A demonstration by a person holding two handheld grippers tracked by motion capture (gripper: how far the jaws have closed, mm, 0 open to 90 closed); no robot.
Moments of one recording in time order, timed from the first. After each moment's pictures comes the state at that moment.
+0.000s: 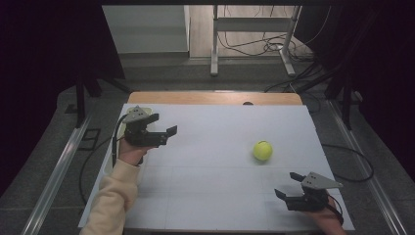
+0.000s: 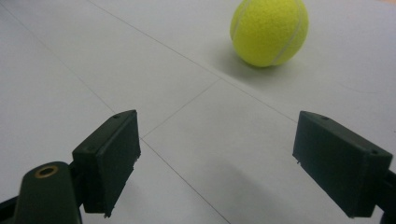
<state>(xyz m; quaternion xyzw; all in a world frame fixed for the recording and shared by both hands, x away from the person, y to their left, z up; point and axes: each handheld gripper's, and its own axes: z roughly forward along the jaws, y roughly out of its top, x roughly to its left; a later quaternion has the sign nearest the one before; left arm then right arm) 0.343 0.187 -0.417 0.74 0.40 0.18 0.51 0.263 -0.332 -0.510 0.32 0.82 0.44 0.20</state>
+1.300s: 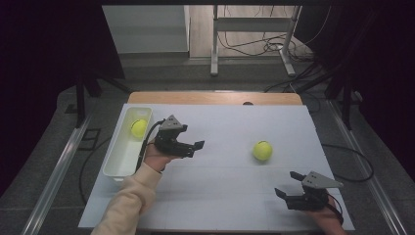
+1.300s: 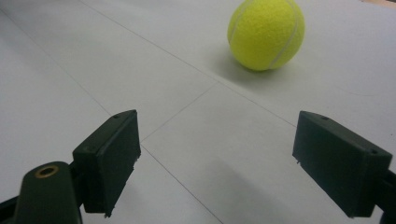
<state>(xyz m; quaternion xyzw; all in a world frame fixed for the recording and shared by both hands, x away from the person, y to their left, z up) 0.347 0.115 -0.437 0.80 0.35 0.13 0.48 0.264 -0.333 -0.509 0.32 0.81 0.44 0.20</state>
